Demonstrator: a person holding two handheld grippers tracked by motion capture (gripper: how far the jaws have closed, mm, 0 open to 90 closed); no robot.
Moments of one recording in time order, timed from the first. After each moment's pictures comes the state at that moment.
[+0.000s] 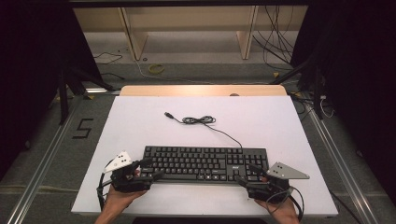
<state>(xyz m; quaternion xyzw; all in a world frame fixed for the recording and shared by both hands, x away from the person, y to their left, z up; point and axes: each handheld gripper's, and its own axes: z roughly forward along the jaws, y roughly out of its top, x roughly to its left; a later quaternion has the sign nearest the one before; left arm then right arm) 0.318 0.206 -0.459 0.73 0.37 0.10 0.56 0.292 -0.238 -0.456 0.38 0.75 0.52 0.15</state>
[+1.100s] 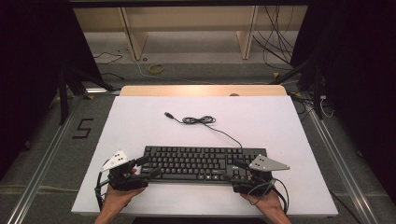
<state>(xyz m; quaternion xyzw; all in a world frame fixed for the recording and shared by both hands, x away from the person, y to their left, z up) 0.320 0.213 -0.460 0.72 0.40 0.11 0.56 0.311 -0.199 -0.453 0.36 0.77 0.52 0.13</state>
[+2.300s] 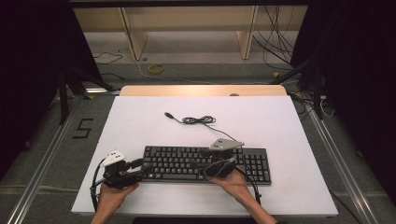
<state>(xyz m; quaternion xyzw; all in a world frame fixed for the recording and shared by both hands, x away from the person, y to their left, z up) 0.327 0.230 -0.469 0.73 0.47 0.13 0.48 0.365 -0.106 -0.449 0.33 0.80 0.49 0.08</state>
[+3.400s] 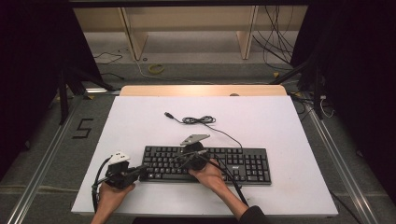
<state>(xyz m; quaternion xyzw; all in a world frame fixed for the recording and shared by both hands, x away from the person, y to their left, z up) 0.334 0.229 -0.480 0.76 0.49 0.12 0.41 0.395 -0.034 -0.466 0.33 0.84 0.42 0.07</state>
